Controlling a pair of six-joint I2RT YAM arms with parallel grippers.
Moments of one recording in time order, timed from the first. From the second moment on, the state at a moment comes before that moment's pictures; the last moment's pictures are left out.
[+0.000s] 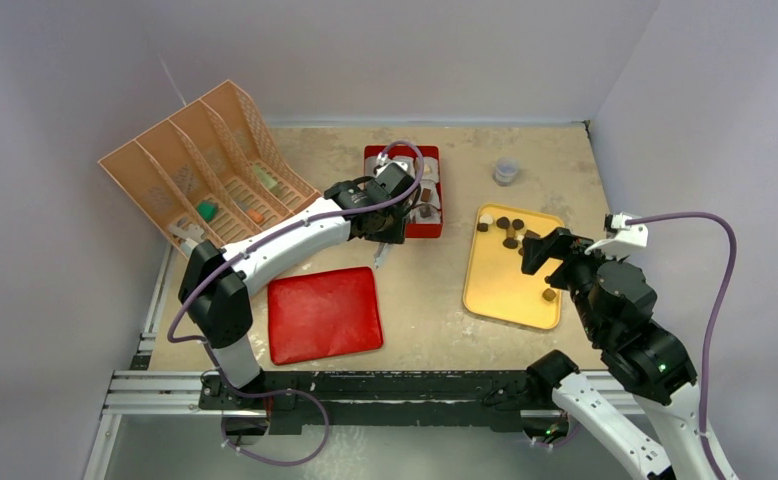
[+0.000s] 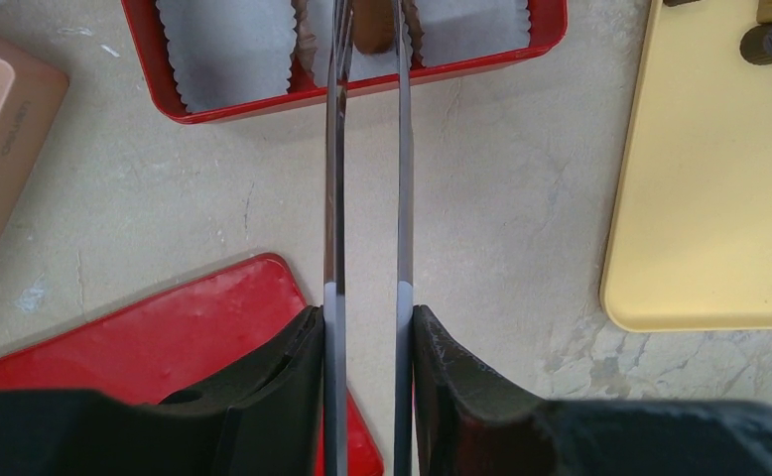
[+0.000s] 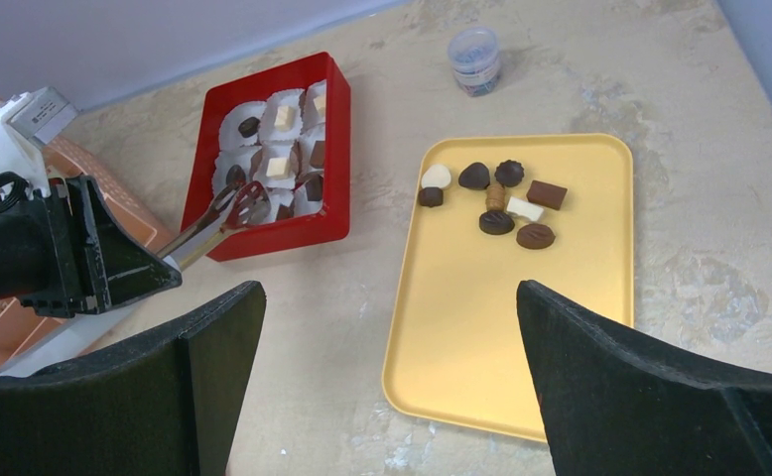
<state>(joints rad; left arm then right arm) -0.83 1.74 1.54 -0.80 -0.25 -0.62 0.53 0.45 0.96 -0.78 0.51 0.47</state>
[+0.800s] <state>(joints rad) -0.83 1.74 1.58 -0.67 -0.20 -0.56 0.53 0.45 0.97 -0.78 0.50 0.47</state>
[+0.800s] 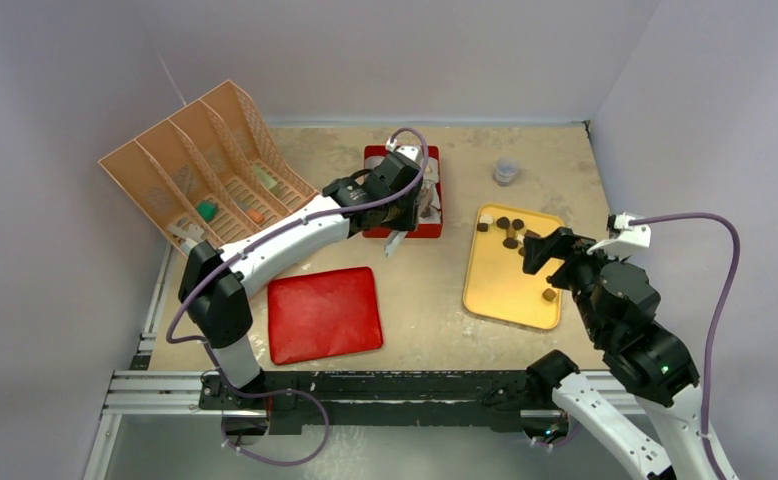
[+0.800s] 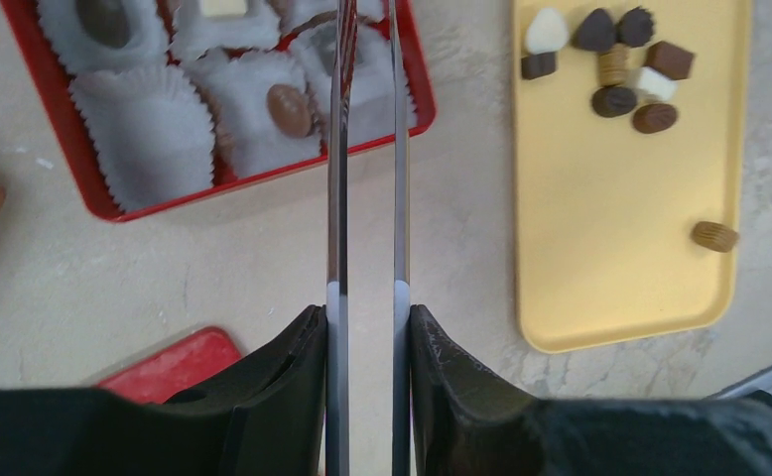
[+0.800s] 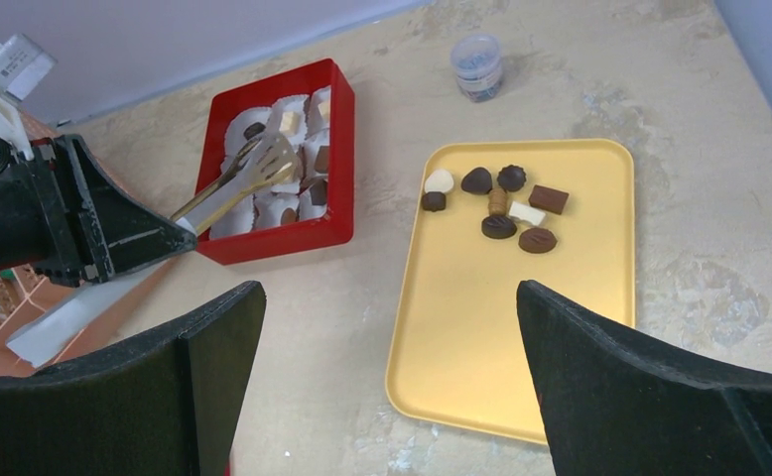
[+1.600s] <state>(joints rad) -1.00 1.99 1.71 -0.45 -0.08 -0.42 0.53 0.42 1.00 -0.80 0.51 0.47</state>
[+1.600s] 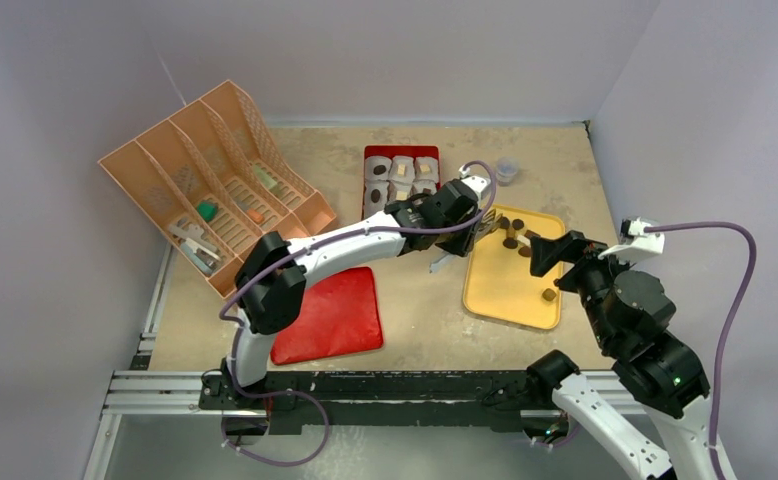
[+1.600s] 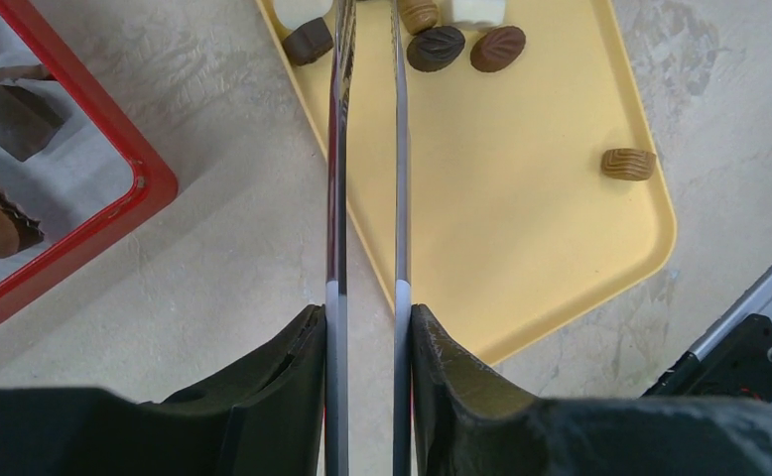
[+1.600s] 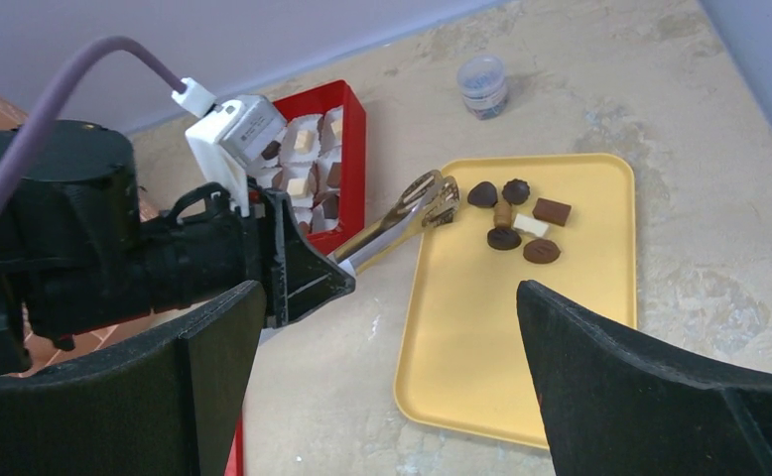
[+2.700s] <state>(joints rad) -1.04 2.12 1.71 -0.31 0.10 -0.38 0.53 0.42 1.00 -0.82 0.51 0.47</state>
